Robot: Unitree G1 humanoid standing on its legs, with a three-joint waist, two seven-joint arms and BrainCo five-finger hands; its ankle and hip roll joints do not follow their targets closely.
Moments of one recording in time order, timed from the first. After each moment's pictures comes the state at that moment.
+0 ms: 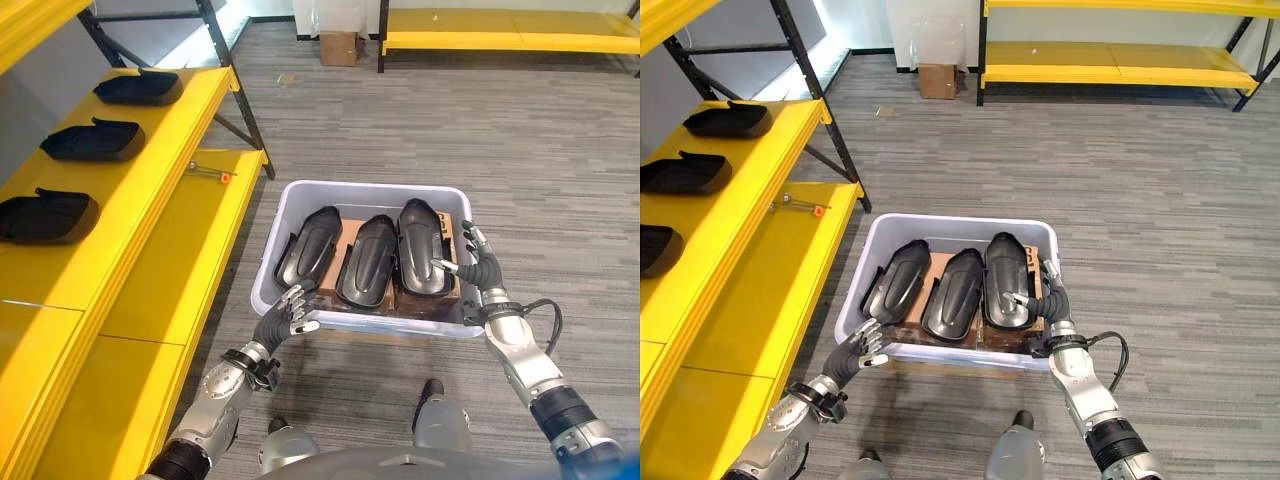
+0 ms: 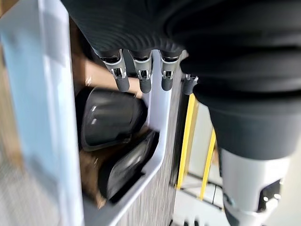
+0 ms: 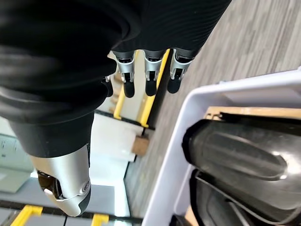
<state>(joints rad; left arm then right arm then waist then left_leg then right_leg) 0.08 0.44 -0.32 0.32 -0.60 -0.24 -0.21 -0.14 -0.45 0.29 0.34 0.15 -0.20 -0.27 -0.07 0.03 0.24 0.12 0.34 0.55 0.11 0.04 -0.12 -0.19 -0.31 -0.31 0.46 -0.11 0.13</state>
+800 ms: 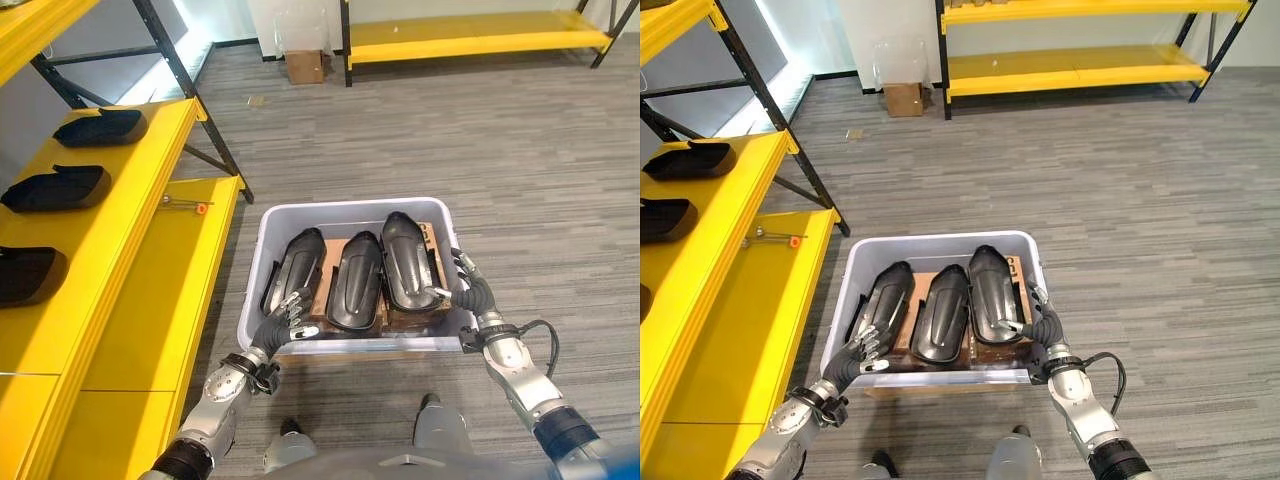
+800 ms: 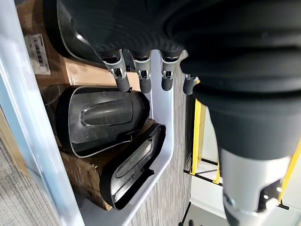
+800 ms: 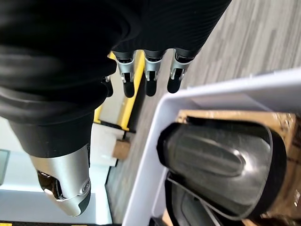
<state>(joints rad) 0.05 0.42 -0.38 0.43 -0.57 -0.29 -0.24 -0.08 -0.44 0.35 0.37 0.15 -0.20 -0.28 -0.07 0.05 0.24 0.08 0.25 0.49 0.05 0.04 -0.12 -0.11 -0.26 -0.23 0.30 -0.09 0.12</state>
